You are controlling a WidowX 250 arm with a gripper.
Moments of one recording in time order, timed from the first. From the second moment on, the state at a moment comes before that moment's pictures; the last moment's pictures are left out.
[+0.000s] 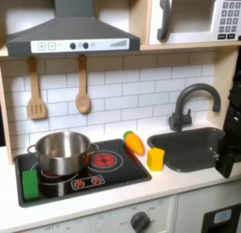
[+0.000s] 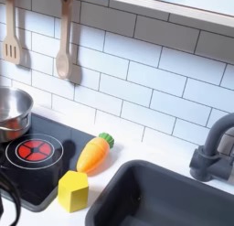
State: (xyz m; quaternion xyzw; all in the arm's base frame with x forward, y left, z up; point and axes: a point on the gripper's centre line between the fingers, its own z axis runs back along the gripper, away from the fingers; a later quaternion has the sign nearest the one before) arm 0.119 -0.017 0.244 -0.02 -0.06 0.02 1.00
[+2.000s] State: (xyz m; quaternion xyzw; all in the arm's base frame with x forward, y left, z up) arm 0.251 0.066 0.251 0.03 -0.16 0.14 0.98
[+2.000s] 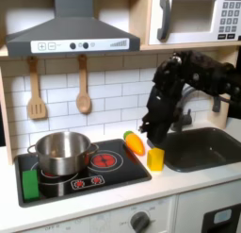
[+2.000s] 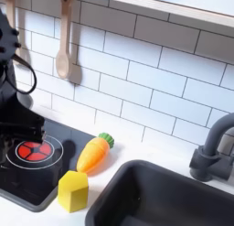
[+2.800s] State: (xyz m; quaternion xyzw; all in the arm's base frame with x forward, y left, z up) arm 0.312 0.093 0.292 0.03 -0.27 0.16 0.95
